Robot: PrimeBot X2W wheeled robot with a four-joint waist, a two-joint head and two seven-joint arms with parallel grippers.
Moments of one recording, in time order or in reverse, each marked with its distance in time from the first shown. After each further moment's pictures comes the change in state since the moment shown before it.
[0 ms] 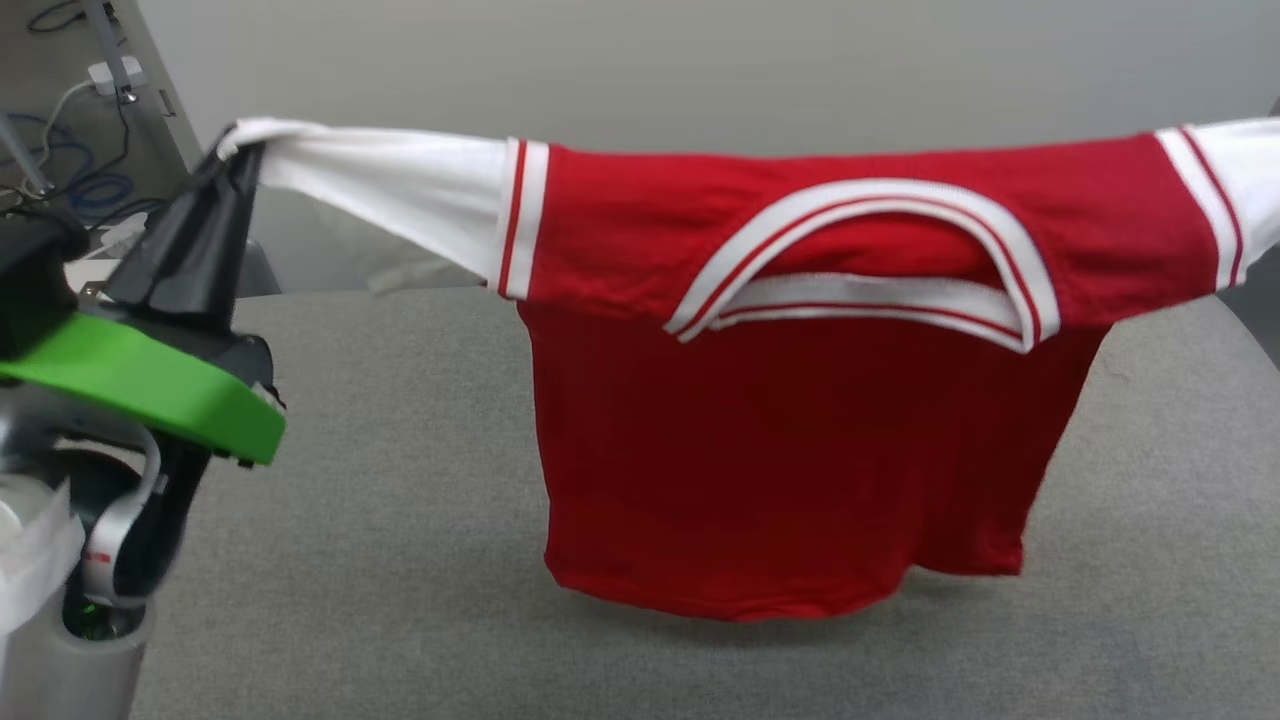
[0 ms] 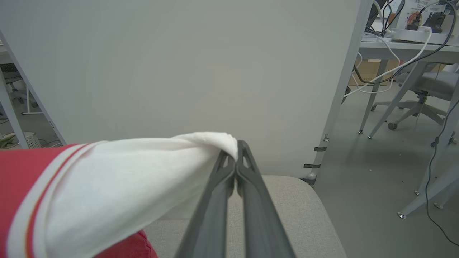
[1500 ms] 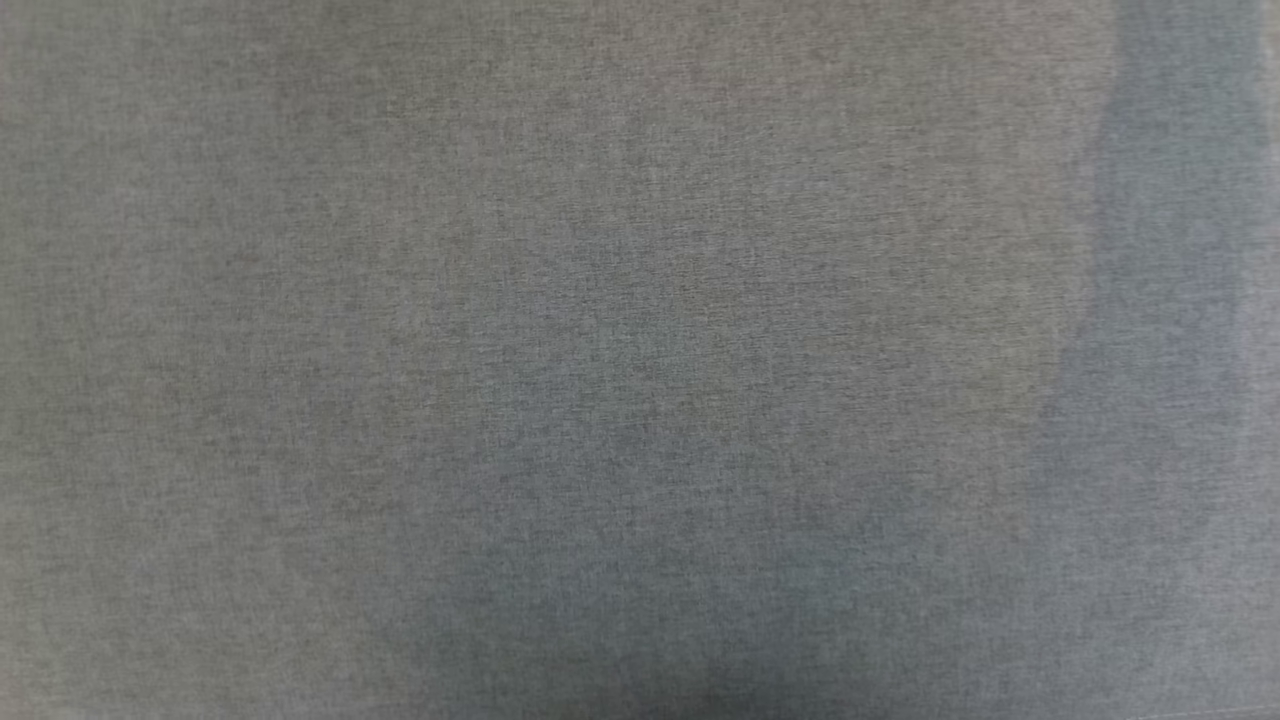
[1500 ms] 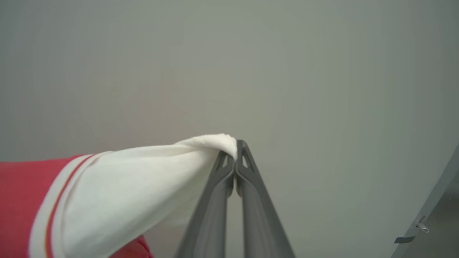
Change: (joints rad) left arm -1.334 0.068 -0.285 0.950 0.081 -0.141 -0.337; right arm -1.231 0.173 0.175 0.951 -0.311 0.000 -0.721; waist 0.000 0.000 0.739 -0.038
